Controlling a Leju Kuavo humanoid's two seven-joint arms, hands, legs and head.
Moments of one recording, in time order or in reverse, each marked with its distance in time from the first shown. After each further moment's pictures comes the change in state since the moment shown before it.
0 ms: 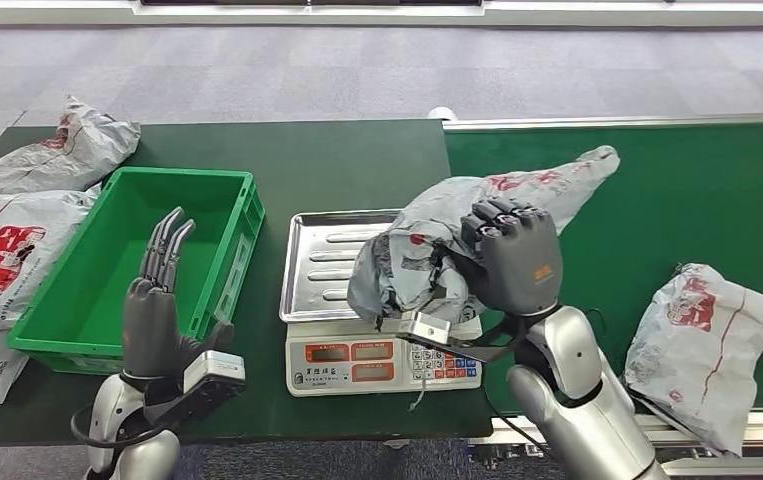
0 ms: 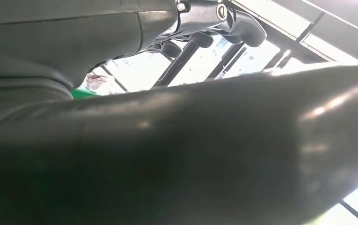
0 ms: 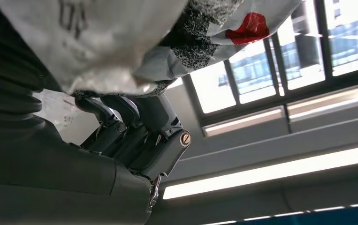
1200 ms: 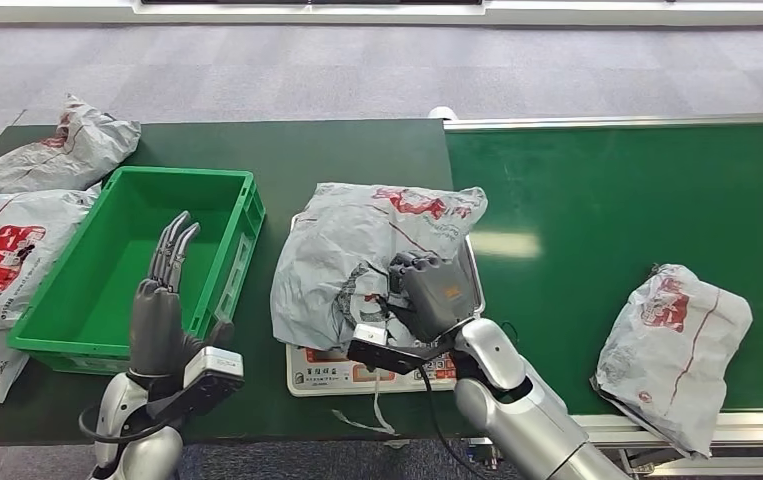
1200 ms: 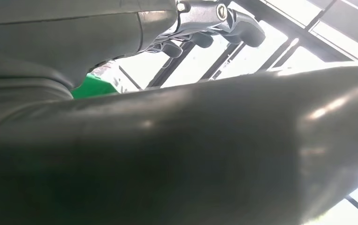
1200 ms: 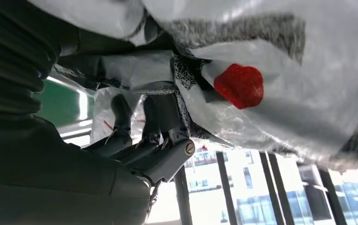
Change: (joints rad) left arm -0.005 0.004 0.000 0.050 0.059 0.000 -0.025; right arm -0.051 0.086 0.184 0.423 -0.236 0.198 0.045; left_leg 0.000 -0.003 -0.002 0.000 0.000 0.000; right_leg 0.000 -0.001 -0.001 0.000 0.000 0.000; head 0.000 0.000
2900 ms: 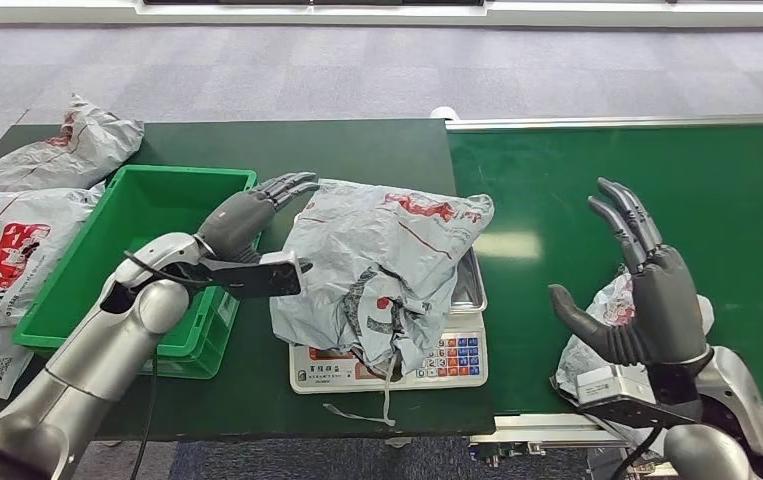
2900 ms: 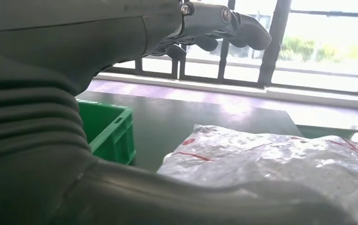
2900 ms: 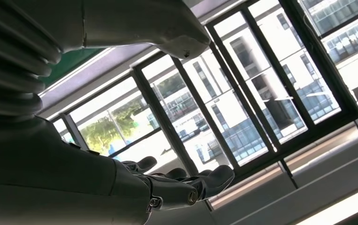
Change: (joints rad) left arm -0.684 0.138 -0.307 0.500 0.123 -0.638 0.030; right arm 0.371 -0.472 -0.469 -0.849 -0.467 0.093 -0.201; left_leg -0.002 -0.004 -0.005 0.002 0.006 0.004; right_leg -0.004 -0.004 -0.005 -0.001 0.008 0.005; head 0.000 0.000
